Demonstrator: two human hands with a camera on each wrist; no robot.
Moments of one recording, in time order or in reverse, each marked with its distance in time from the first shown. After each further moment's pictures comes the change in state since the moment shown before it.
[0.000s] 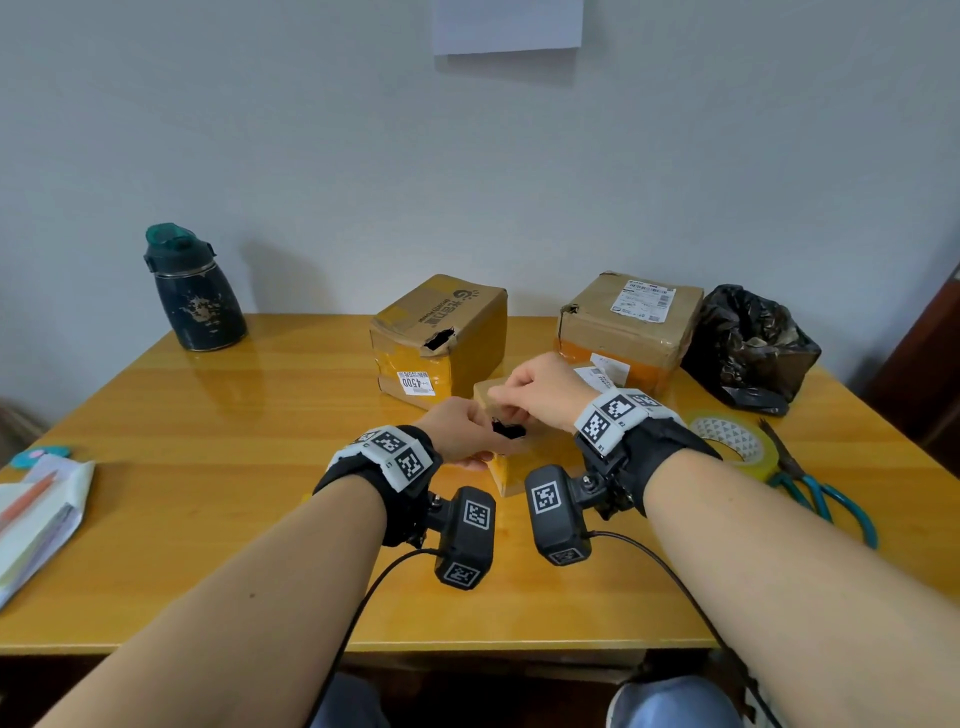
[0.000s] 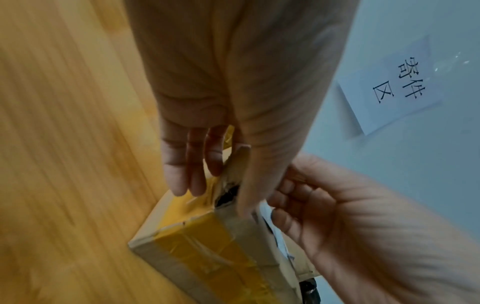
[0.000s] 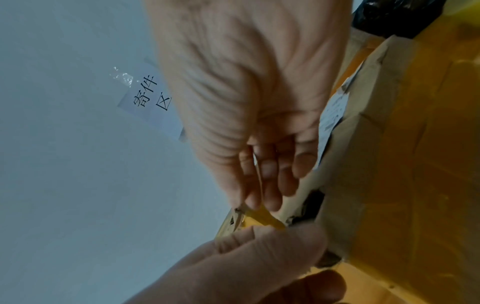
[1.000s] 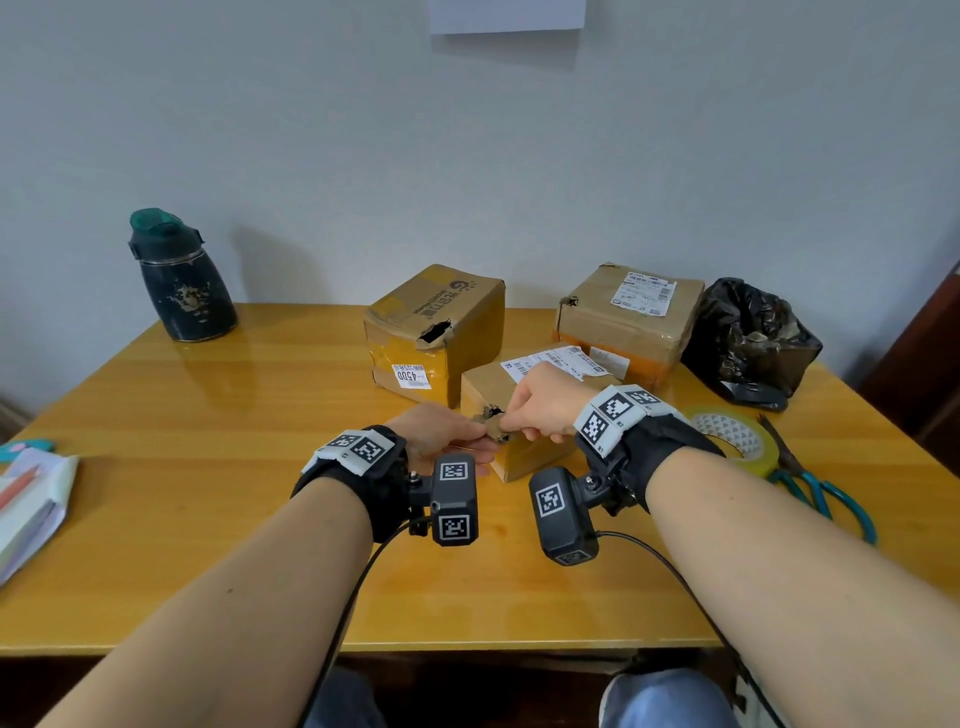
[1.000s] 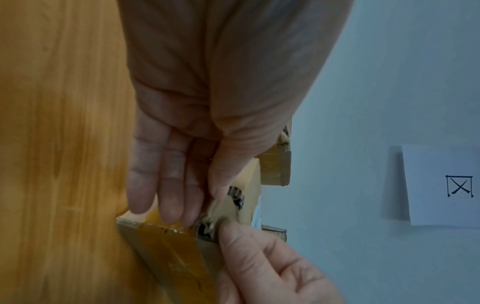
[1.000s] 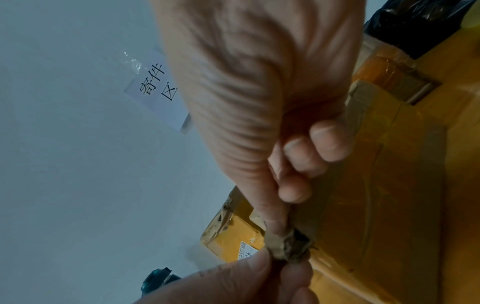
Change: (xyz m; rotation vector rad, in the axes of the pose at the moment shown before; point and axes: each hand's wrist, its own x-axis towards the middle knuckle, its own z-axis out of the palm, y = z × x) left_hand 0.006 -0.017 -0.011 -0.484 -0.097 -0.203; right_hand 0.002 0.001 -0.001 -0.346 -0.178 0.194
